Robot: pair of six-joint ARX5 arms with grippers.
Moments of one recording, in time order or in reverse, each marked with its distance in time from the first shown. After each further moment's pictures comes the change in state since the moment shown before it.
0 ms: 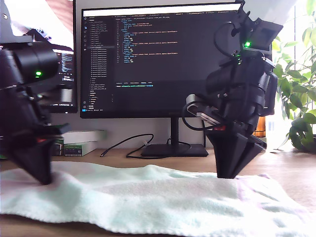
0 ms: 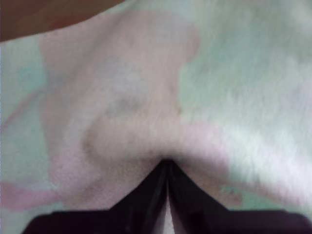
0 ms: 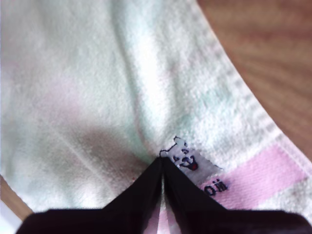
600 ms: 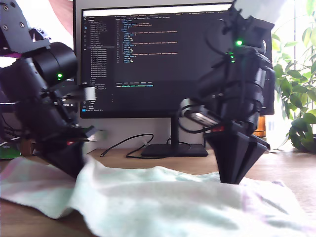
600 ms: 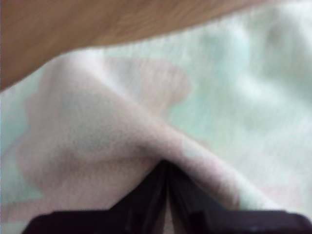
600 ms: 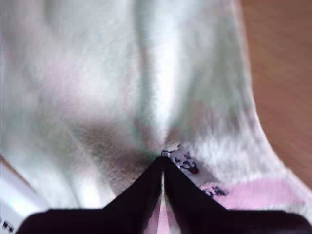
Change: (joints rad) left arm -0.079 0.070 0.015 0.175 0.059 0.039; right arm 0.098 -0.002 -0.009 -0.093 0.008 0.065
